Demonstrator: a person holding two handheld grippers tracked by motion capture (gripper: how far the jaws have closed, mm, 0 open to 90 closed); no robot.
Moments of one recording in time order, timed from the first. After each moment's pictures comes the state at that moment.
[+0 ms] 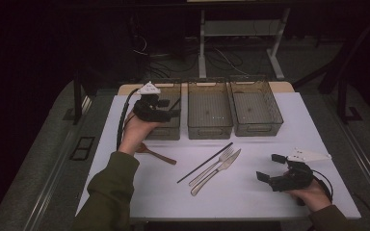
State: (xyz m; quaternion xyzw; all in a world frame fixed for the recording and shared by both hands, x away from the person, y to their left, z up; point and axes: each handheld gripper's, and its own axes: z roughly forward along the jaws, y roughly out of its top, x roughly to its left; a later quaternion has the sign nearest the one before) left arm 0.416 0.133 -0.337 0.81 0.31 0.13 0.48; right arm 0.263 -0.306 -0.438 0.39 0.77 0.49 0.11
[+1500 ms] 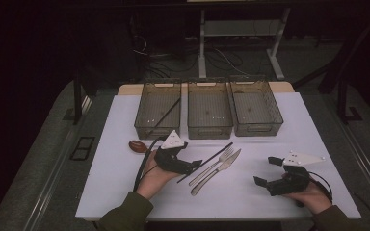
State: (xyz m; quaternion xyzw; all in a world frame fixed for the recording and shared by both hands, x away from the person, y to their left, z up) left arm 0.319 0.081 -0.421 0.84 0.27 0.09 0.47; right arm 0.259 -0.299 -0.443 0.36 0.80 0.47 0.12
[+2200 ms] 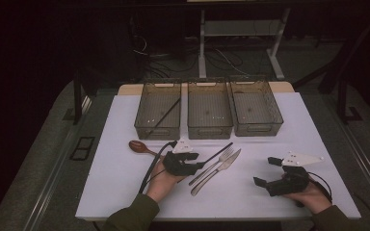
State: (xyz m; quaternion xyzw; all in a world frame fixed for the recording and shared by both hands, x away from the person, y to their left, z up) left arm 0.320 0.063 -0.448 0.86 0.27 0.08 0.43; right arm 0.259 -0.297 -0.445 0.36 0.80 0.47 0.12
